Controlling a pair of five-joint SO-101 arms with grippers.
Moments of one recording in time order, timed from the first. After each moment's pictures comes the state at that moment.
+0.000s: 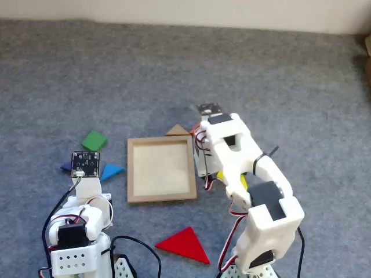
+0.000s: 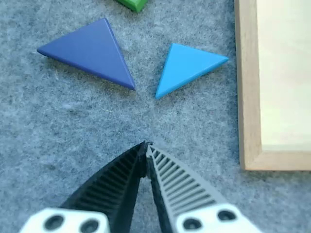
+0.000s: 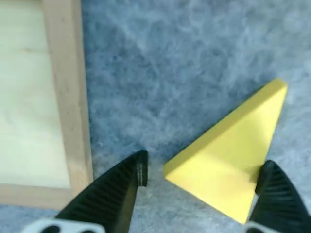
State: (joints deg) left arm -14.7 -102.5 96.0 76.5 0.6; right arm -24.1 13.4 20.4 69.8 -2.1
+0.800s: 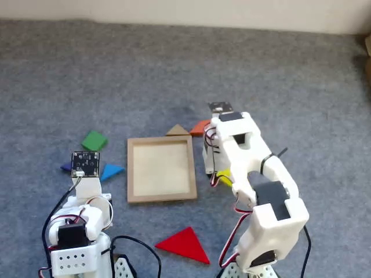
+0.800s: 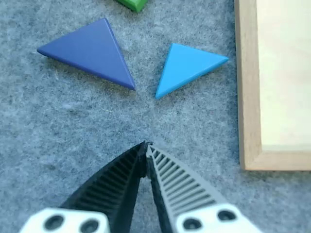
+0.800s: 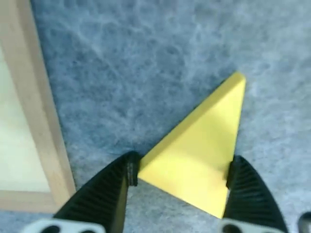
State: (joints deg) left arm -14.7 -102.5 96.0 76.5 0.6; right arm -19.9 13.0 20.8 69.8 -2.0
